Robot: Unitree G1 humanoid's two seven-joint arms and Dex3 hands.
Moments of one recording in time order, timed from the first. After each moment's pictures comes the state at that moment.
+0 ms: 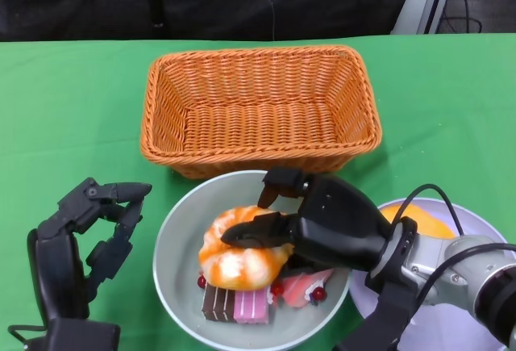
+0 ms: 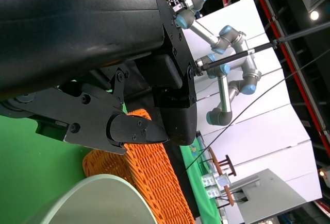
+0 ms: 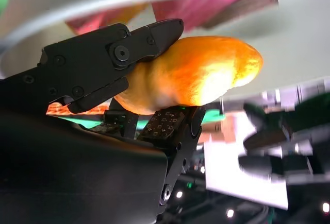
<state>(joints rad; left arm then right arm) -0.15 0.01 0.12 0.69 0.28 -1.00 0.45 -0.72 -0.19 0.80 0.93 -1.08 -0.76 -0.87</state>
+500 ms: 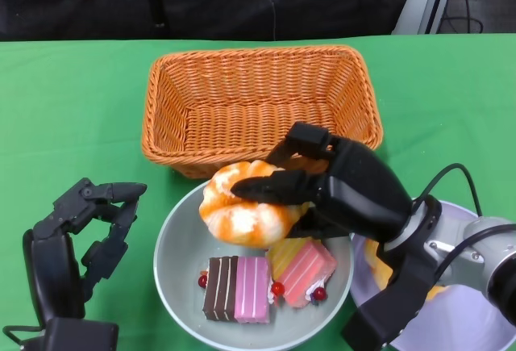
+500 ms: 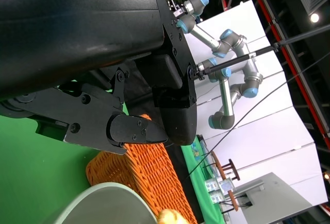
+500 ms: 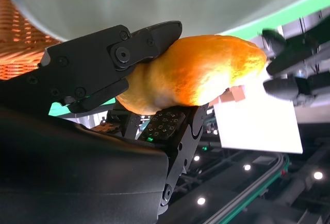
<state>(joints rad) -0.15 0.02 0.12 0.70 0.30 -1.00 0.48 -0.75 -0.22 0.71 0.95 -0.99 -0.87 -0.94</state>
